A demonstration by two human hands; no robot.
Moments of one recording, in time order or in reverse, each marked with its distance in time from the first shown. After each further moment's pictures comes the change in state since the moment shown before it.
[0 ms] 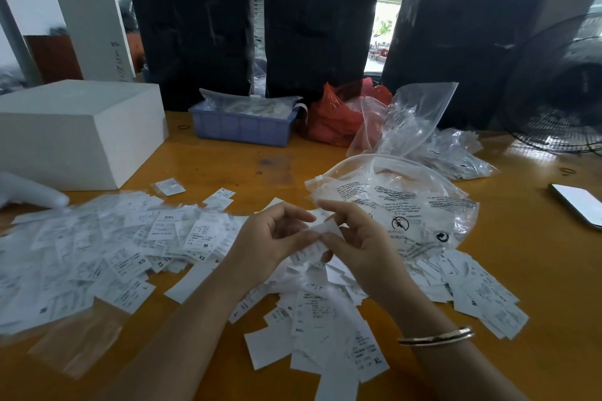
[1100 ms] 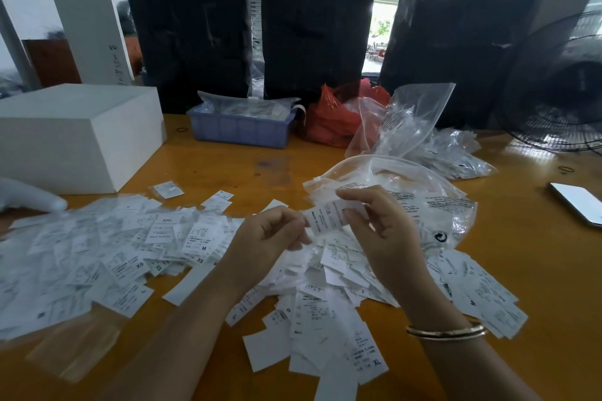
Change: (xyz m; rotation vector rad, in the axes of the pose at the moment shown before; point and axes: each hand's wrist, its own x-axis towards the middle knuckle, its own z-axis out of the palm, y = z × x) left_hand -0.003 0.008 -0.001 0.045 -0.003 0.009; right_hand 0.005 -0.011 -0.016 -0.252 0.233 -0.284
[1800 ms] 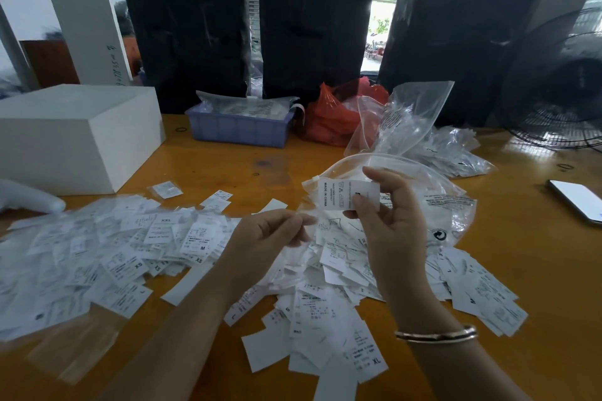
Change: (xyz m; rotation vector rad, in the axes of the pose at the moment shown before) left_hand 0.000 0.000 0.000 0.002 -0.001 0.047; right_hand -0.001 -0.012 0.010 0.291 0.261 0.090
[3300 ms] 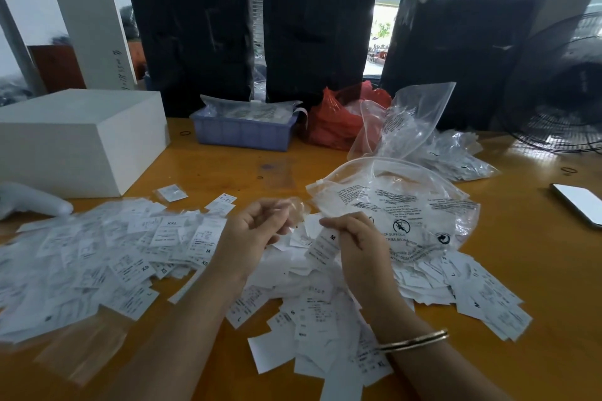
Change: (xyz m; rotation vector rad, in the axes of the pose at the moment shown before) left_hand 0.008 -0.014 -0.011 -0.129 0.254 -0.188; right_hand -0.015 0.032 0.016 -0.309 -0.137 0.309
